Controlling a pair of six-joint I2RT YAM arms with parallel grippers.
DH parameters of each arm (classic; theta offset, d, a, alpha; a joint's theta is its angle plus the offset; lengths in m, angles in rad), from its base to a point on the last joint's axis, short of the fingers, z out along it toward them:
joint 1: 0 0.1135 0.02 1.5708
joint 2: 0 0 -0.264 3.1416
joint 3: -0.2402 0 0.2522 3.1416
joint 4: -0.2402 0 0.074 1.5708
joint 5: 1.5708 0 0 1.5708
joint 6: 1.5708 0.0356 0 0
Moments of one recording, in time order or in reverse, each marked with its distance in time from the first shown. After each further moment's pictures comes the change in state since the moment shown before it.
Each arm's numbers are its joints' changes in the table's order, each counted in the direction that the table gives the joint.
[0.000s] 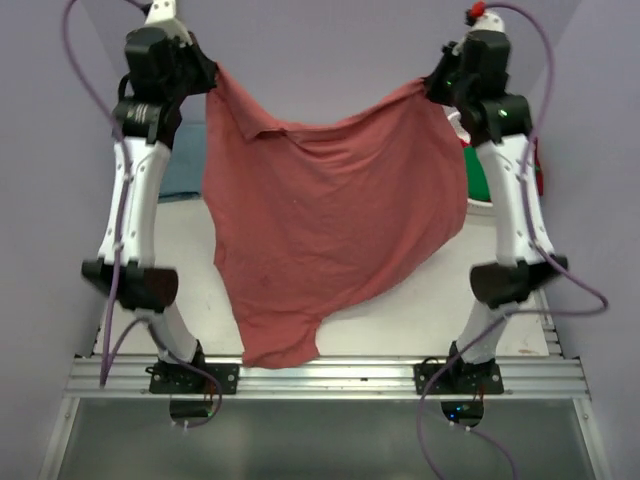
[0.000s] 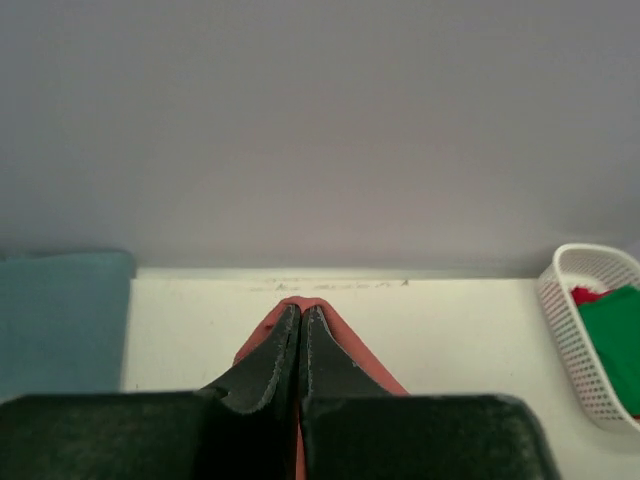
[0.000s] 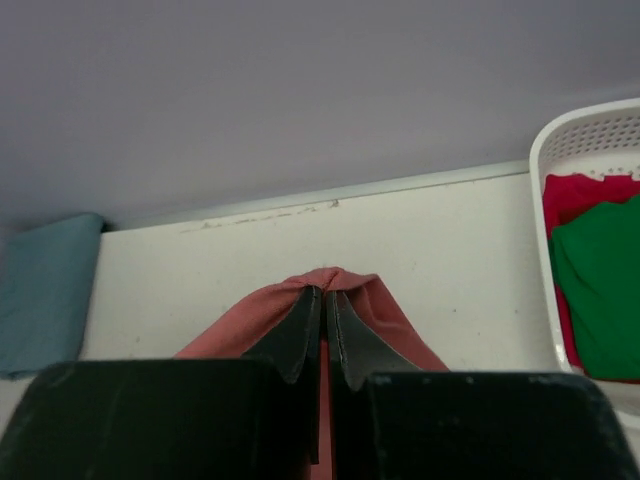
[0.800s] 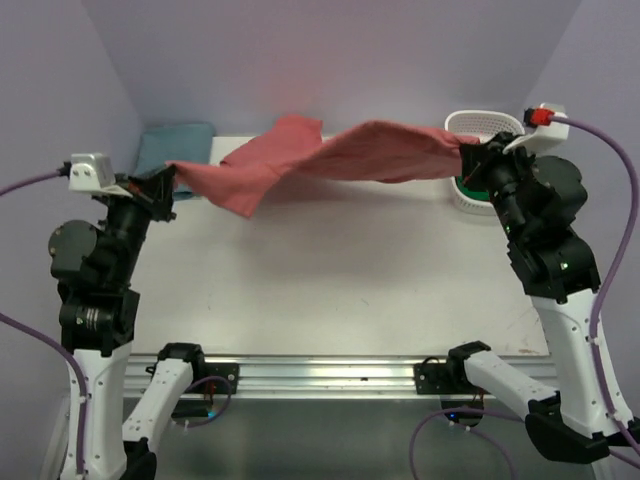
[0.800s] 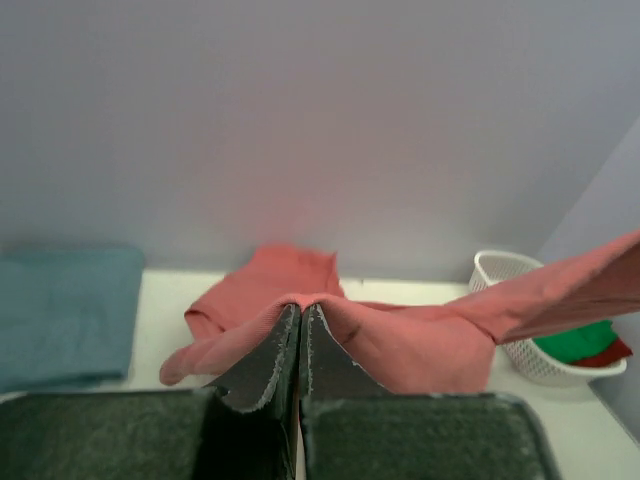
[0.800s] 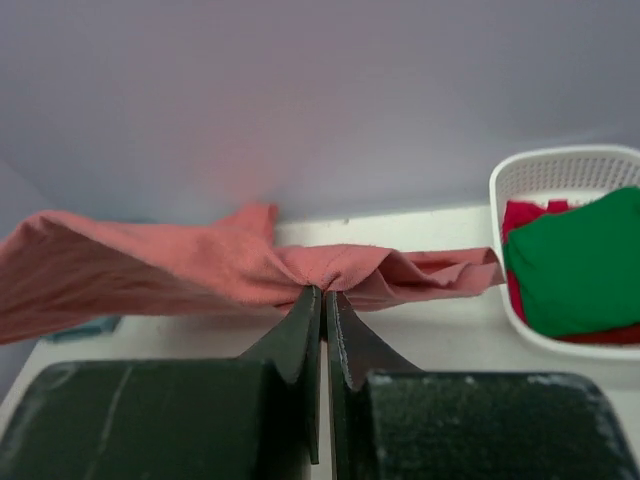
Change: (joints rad) left arm 0.063 0.929 0.909 0.286 0.080 -0.036; right arm 0.064 0.734 0.806 0.325 0.059 -0.075
